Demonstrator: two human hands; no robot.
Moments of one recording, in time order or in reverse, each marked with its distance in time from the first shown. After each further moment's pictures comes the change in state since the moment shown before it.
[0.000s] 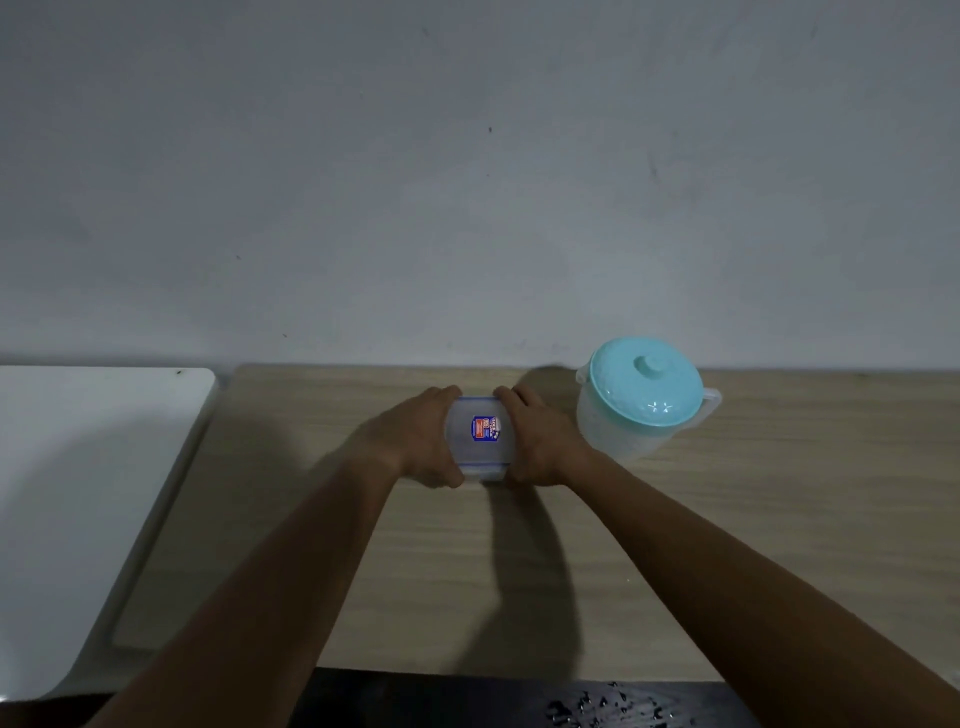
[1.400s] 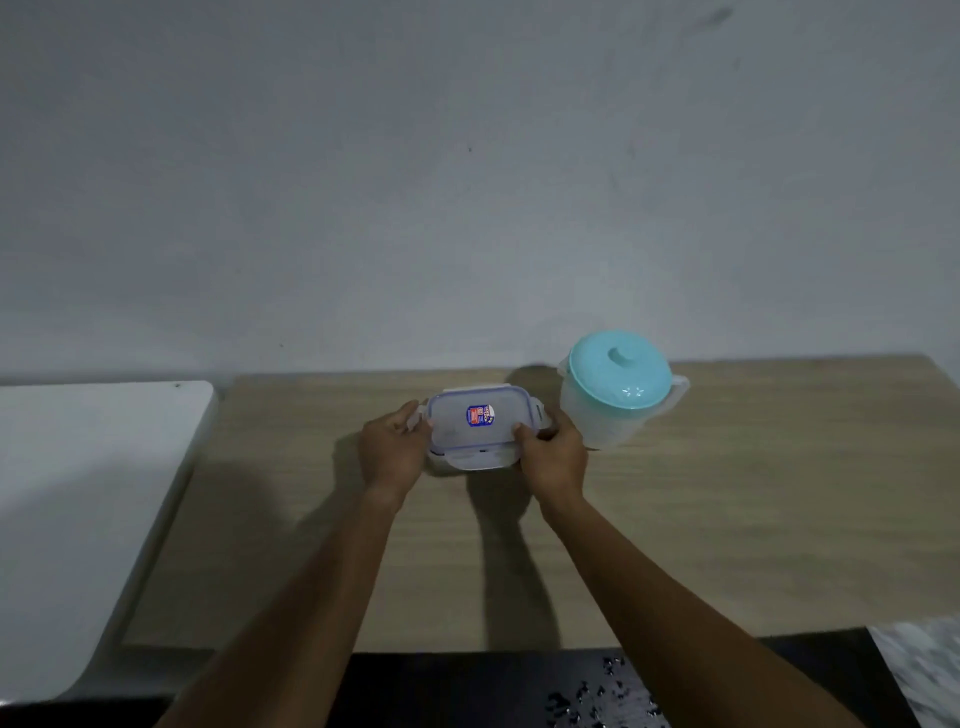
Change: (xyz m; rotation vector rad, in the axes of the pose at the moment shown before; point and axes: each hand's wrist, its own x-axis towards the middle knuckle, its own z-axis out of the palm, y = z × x) left_hand -0.031 0.004 0.035 -1.012 0.585 -0.312; right_hand -0.051 -0.025 0.036 1.045 0.712 0.499
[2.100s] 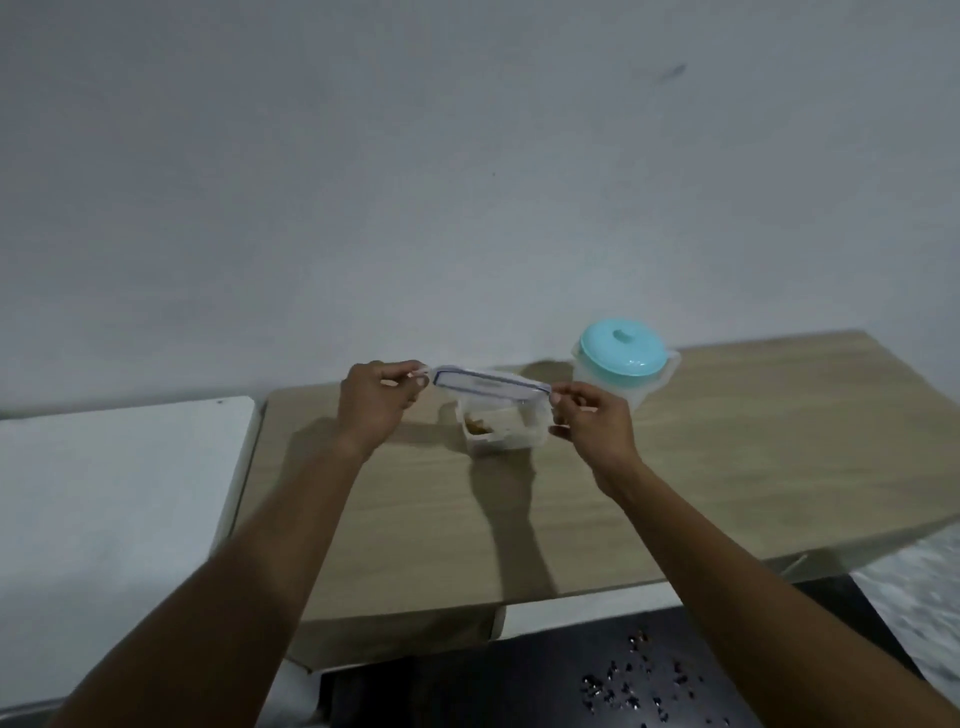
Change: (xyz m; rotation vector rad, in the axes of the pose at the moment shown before) left_hand 0.001 0.056 -0.110 0.020 -0.232 0.301; right_hand -0.070 -0.046 -0.030 0.255 -0.097 -0.071
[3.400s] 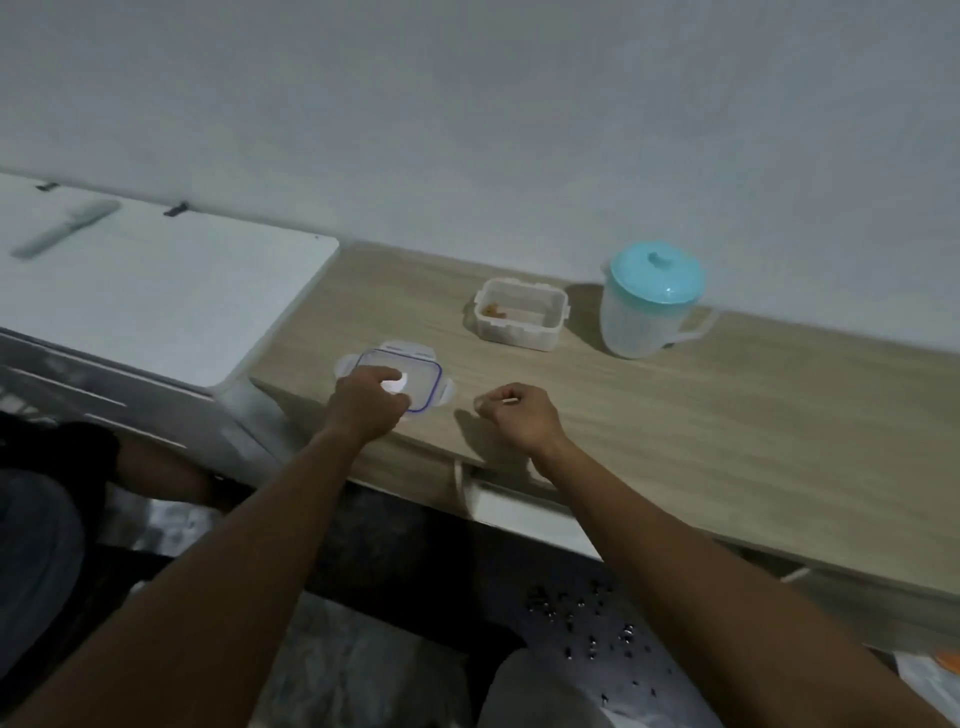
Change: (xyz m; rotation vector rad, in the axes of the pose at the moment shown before) left_hand -0.202 -0.016 0.081 0.656 0.196 -0.460; right_hand -0.050 0.073 -0.053 -0.492 -0.590 0.141
